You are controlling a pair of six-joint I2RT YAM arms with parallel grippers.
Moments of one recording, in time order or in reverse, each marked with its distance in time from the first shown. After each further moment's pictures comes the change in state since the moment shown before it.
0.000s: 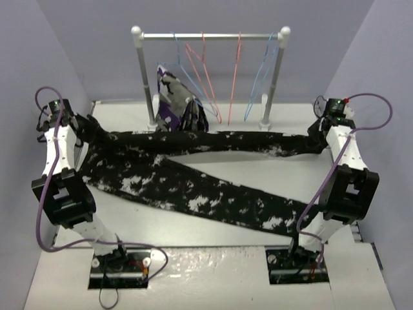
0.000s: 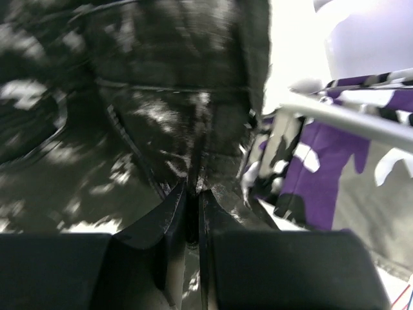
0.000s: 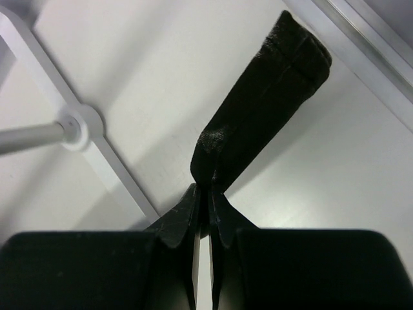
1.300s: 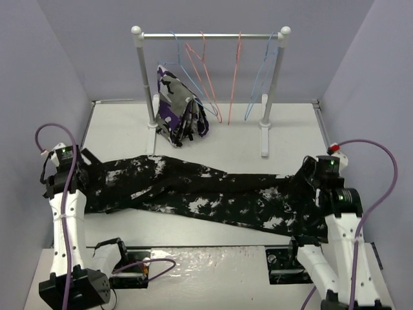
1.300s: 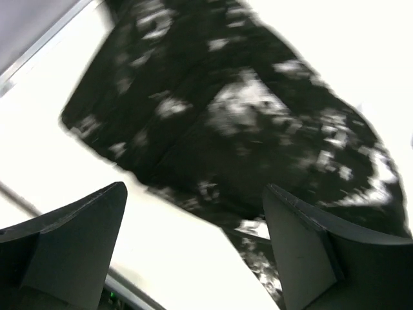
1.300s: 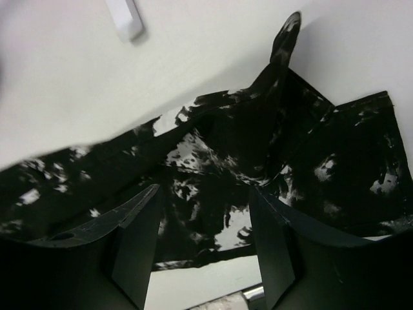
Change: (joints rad) left arm -0.067 -0.772 -0.574 -0.201 -0.463 0.220; right arm 0.249 -1.015 -0.542 -0.411 0.049 0.003
